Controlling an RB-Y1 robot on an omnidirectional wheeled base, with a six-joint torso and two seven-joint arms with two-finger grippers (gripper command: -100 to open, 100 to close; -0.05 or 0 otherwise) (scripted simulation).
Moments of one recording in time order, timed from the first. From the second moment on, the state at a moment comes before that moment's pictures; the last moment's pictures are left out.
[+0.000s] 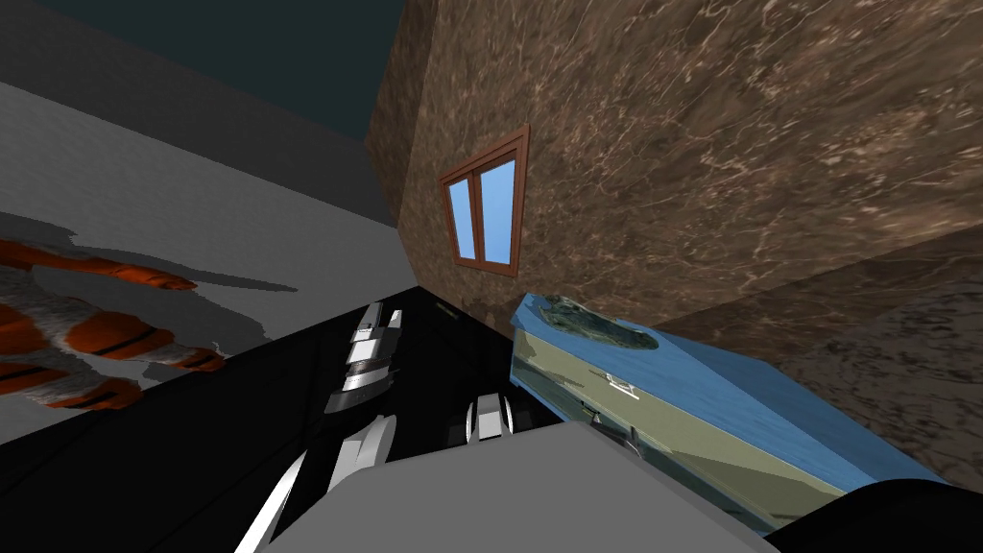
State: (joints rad) left arm 0.53 0.02 0.01 -2.31 -0.11 -0.42 0.03; right arm 0.38 -0.35 0.52 -1.03 1.36 1.18 -0.15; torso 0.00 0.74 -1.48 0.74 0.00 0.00
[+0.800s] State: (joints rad) left arm 0.53 0.02 0.01 -2.31 -0.11 -0.42 0.03; right arm 0.36 -0.36 0.60 -0.87 1.51 1.38 -0.17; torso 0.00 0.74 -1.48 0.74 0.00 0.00
